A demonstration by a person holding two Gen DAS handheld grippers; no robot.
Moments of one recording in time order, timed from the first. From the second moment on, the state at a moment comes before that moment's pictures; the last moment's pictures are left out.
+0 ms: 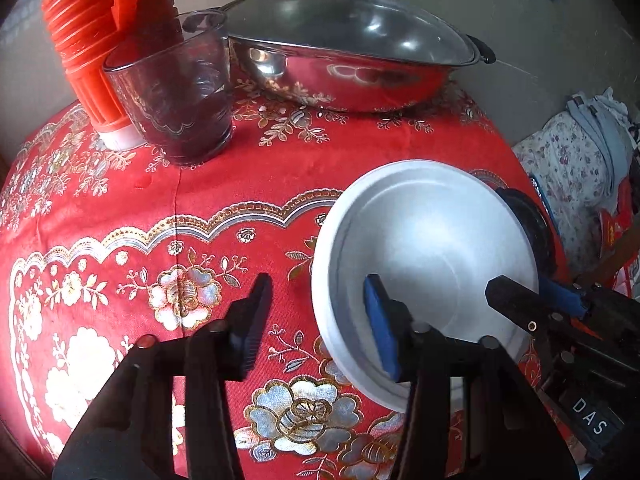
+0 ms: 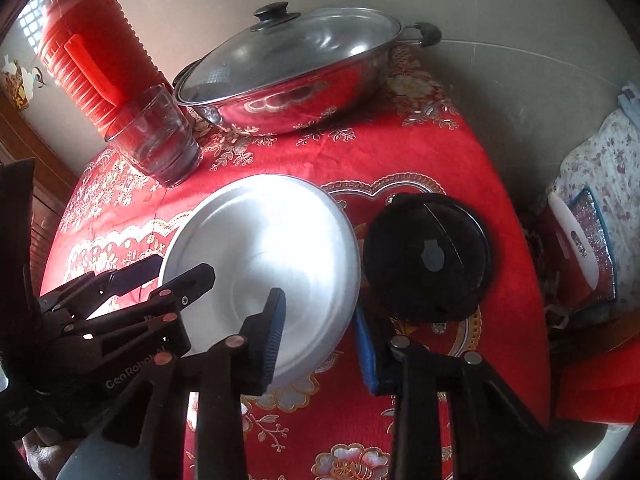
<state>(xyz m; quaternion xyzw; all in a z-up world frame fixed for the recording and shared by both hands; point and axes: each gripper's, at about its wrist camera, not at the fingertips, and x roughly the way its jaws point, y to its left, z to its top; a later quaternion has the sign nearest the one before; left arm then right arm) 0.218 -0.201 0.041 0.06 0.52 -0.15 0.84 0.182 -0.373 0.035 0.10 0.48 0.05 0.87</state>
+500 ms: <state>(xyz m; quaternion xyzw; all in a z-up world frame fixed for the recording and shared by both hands) 0.191 -0.165 0.050 0.05 0.52 -0.14 0.84 0.163 -0.335 0.036 0.05 0.47 0.07 0.88</state>
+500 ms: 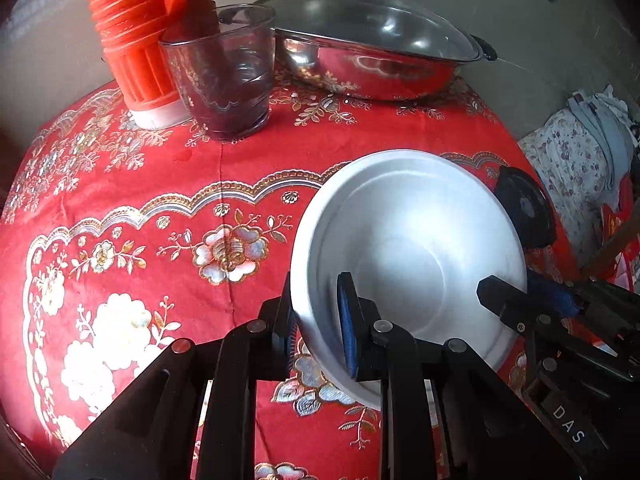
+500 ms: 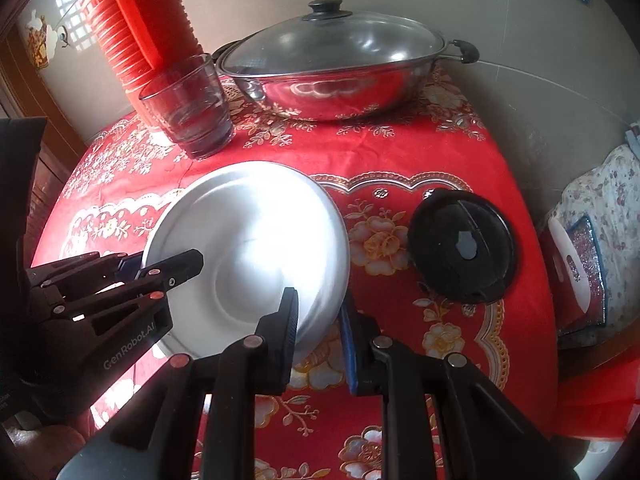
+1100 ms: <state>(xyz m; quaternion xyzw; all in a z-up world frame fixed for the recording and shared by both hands) 0.122 -0.098 0.063 0.04 0.50 -0.11 0.86 0.098 -0.277 0.042 0.02 0.46 0.11 0.88</state>
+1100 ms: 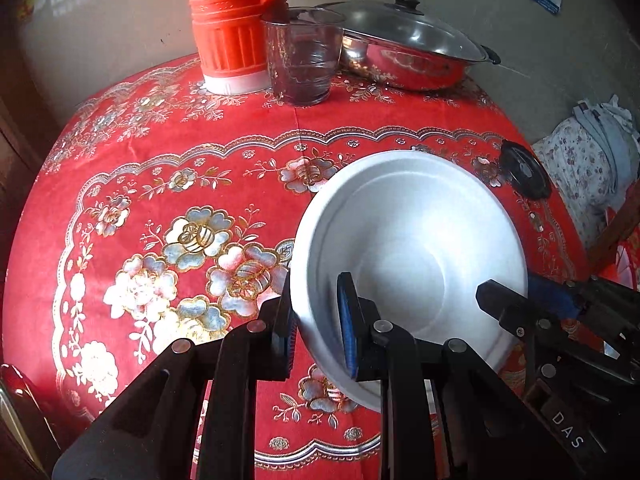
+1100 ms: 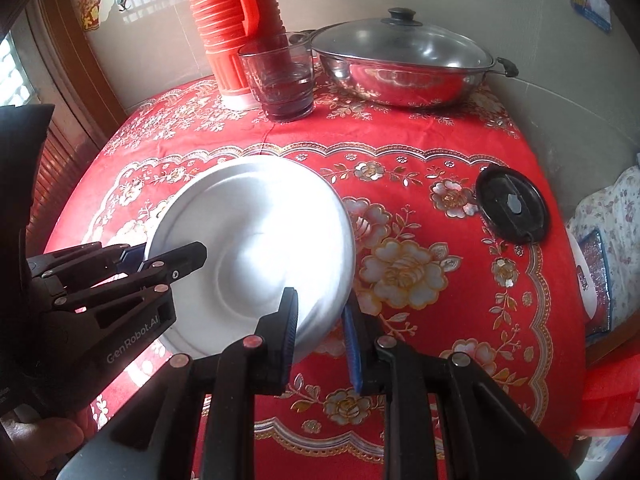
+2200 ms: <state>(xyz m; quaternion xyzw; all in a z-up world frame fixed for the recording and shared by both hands) 0.015 0.038 0.095 0.01 0.45 -0.03 0.89 0.009 -0.154 0.071 -0.05 0.42 0.20 0.88</state>
